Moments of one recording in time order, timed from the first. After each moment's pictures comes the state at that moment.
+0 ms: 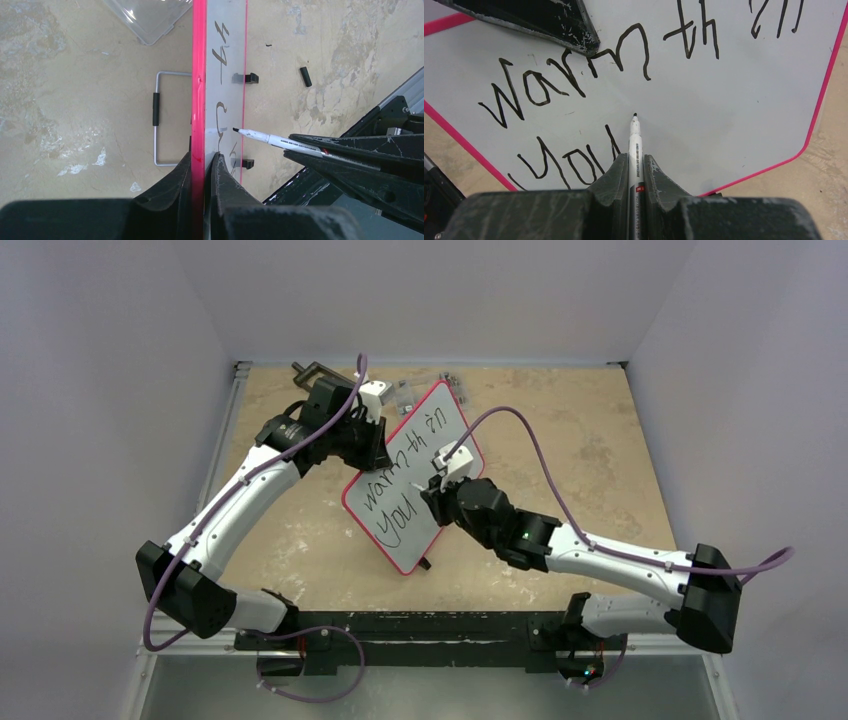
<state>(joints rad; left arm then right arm) -0.50 1.38 1.40 -0.82 0.24 -0.15 1.08 1.18 0.83 0.02 0.41 0.24</state>
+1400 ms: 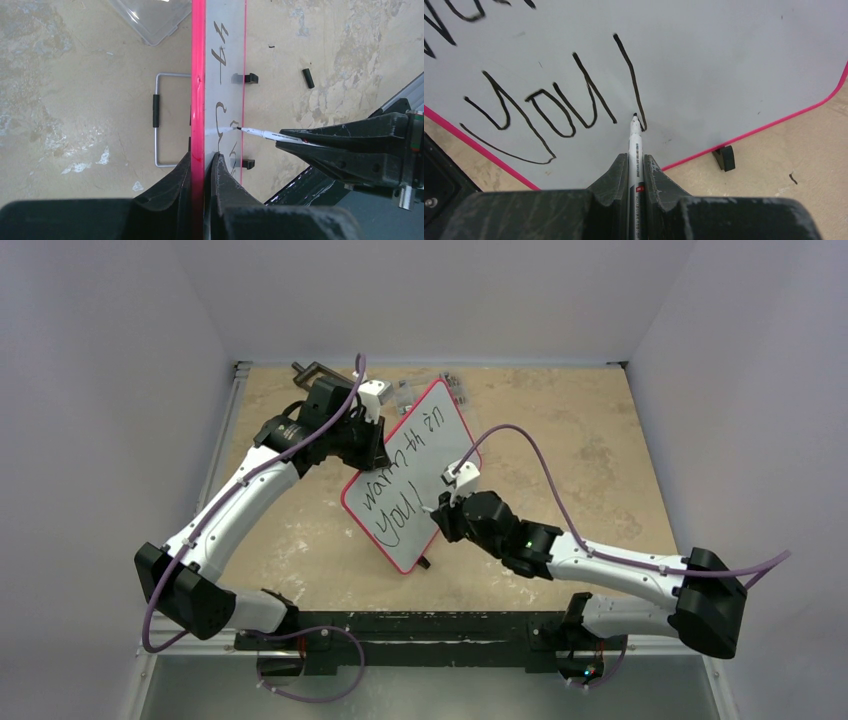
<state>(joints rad) -0.50 1.37 1.40 -0.82 0.22 -0.16 1.05 1.16 0.65 0.04 0.32 0.34</state>
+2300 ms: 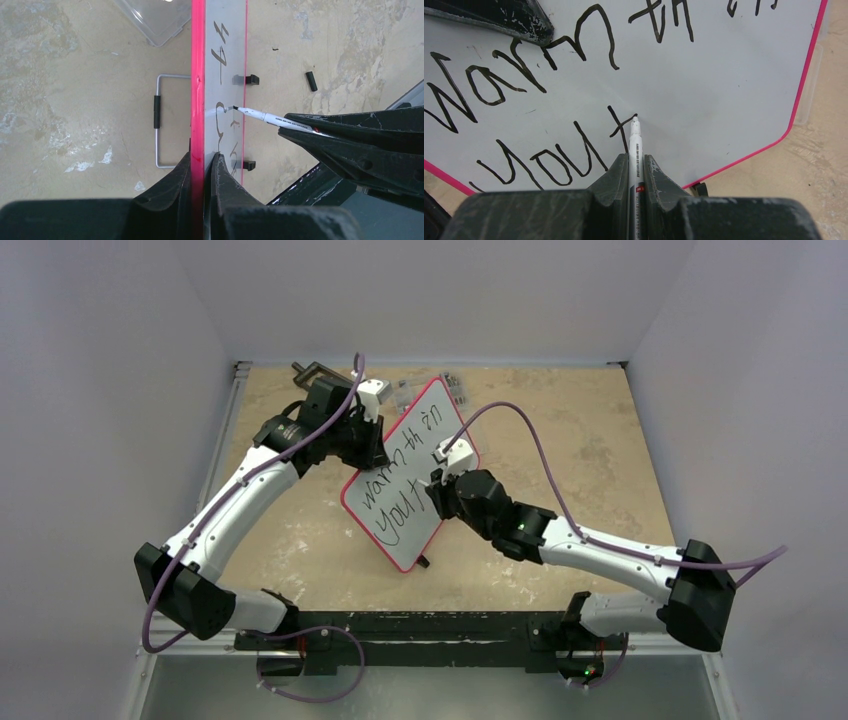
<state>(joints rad) -0.50 1.37 1.40 -0.82 0.21 -0.16 1.01 1.23 0.83 0.02 0.37 0.24</state>
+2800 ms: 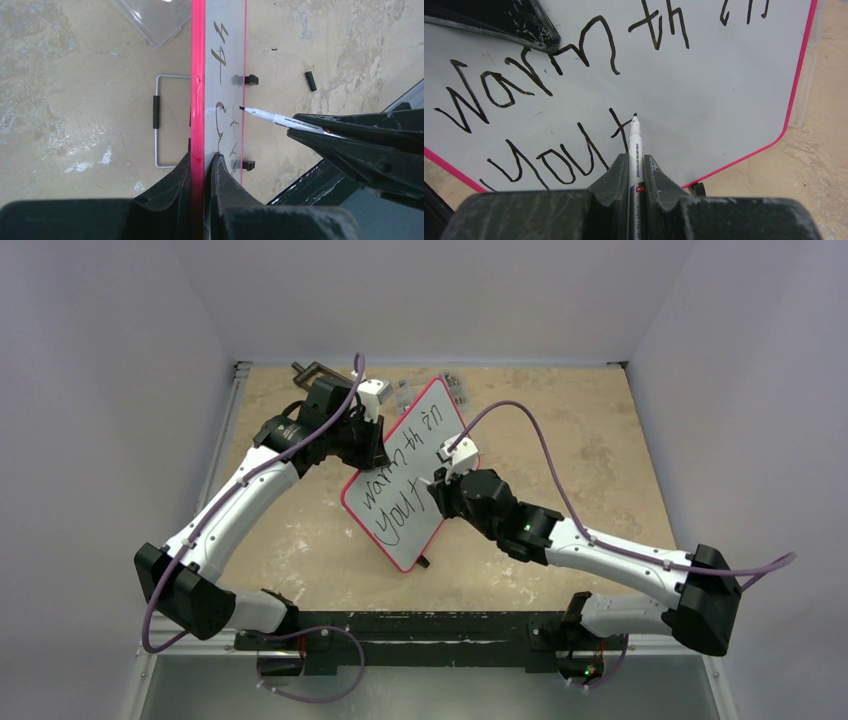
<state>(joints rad) -0.50 1.37 1.40 -0.82 0.21 -0.16 1.01 1.21 0.84 0.00 0.37 0.23</state>
